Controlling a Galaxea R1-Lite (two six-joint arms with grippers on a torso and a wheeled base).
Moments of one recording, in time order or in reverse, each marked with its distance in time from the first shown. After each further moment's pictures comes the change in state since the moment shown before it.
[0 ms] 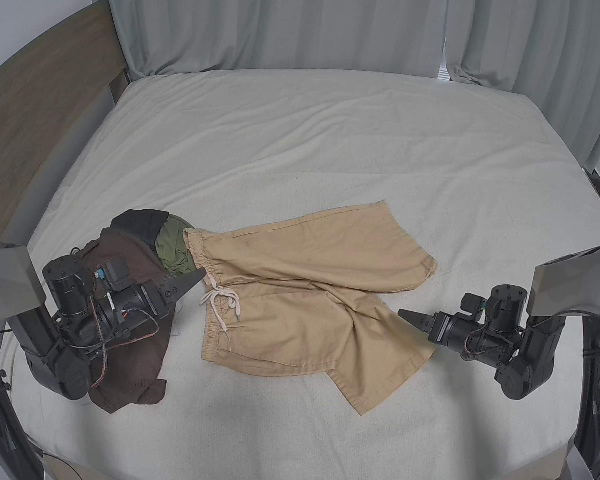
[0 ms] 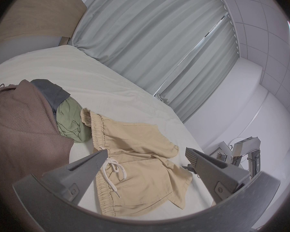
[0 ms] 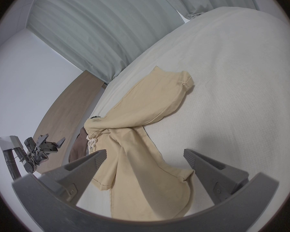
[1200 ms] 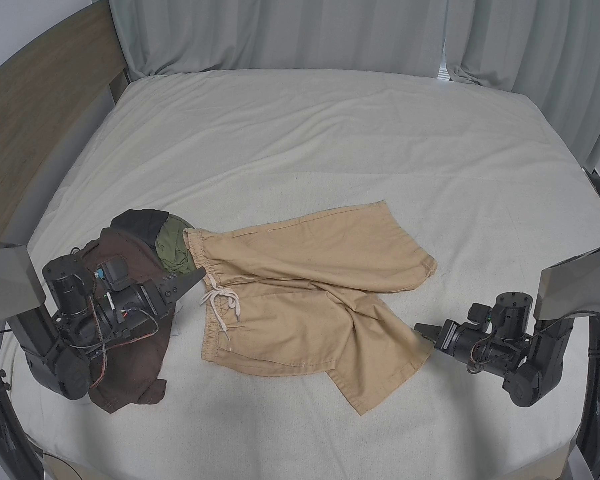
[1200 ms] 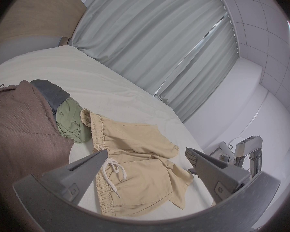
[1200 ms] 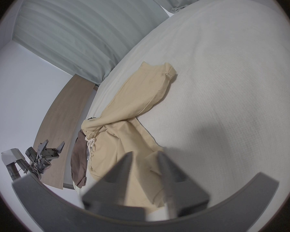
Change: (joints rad) left arm 0.000 -0.001 0.000 0.000 0.000 0.001; right arm 0.008 -0.043 0.102 0.015 -0.040 0.101
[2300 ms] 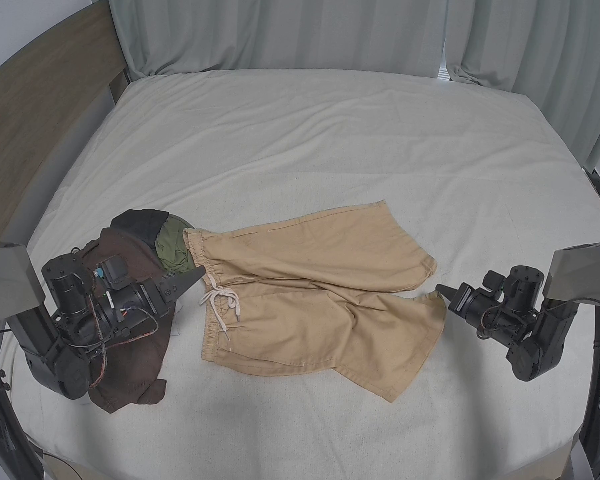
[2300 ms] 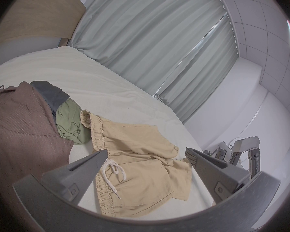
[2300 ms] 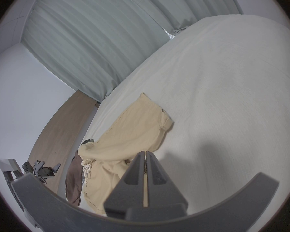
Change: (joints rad) left arm 0.000 -0.004 -0.003 0.000 0.001 0.000; right arm -0.109 0.005 -0.173 0.000 -0.005 -0.018
